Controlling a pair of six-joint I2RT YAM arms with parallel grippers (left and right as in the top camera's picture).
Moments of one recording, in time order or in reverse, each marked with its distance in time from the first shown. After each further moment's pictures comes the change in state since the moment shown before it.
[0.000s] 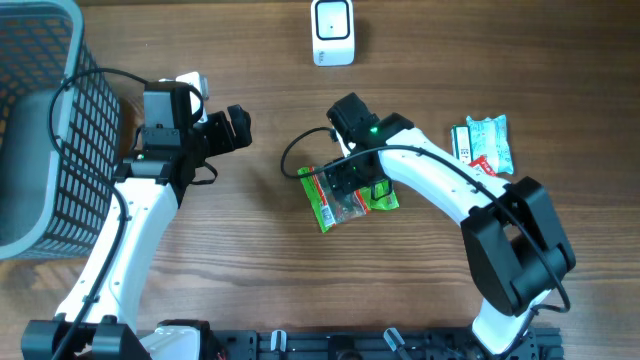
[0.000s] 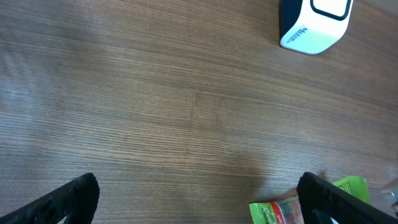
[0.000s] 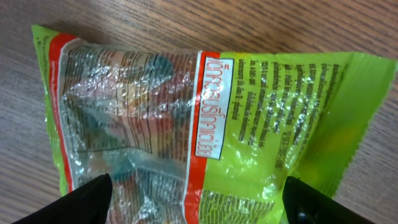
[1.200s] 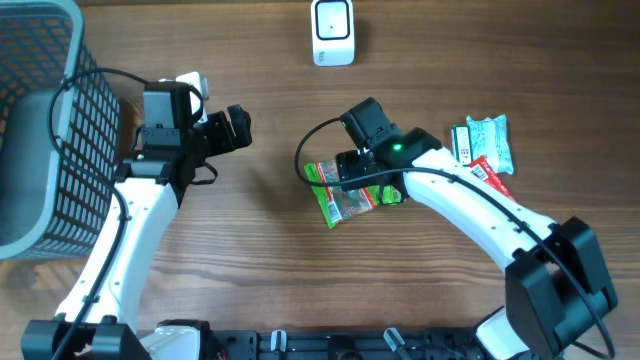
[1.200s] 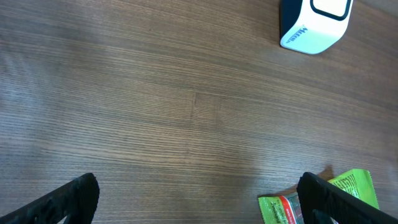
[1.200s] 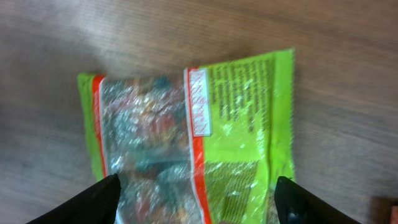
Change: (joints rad) left arm 0.000 0.000 0.000 0.000 0.000 0.000; right arm 0.003 -0.204 -0.114 0.093 0.118 0.161
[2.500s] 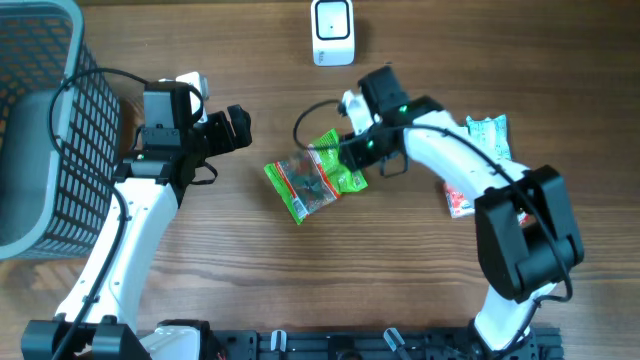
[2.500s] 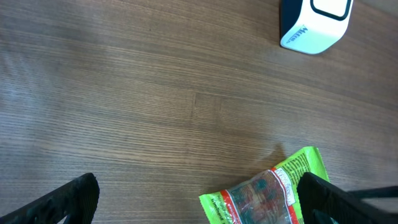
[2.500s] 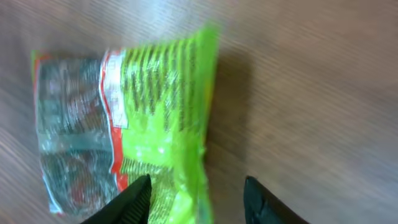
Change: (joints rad) left arm 0.000 0.000 0.000 -0.001 0.000 0.000; right arm -0.137 0.228 0.115 0.074 -0.378 -0.297
